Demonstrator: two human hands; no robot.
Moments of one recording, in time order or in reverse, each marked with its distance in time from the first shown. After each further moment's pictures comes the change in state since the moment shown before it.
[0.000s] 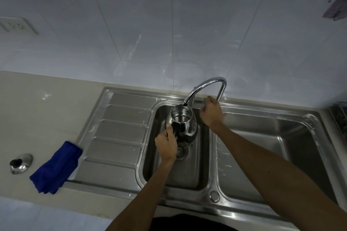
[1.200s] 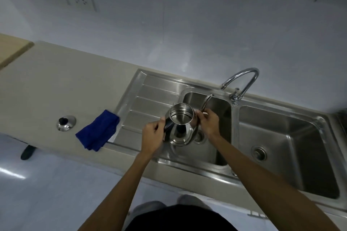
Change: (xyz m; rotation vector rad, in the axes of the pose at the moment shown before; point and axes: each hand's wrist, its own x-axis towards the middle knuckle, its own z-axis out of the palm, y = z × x) left_hand -0.007 -0.030 -0.229 -0.027 -0.198 0.108; right_hand -0.167 -0.154 0.024 0.606 -0.078 0.231
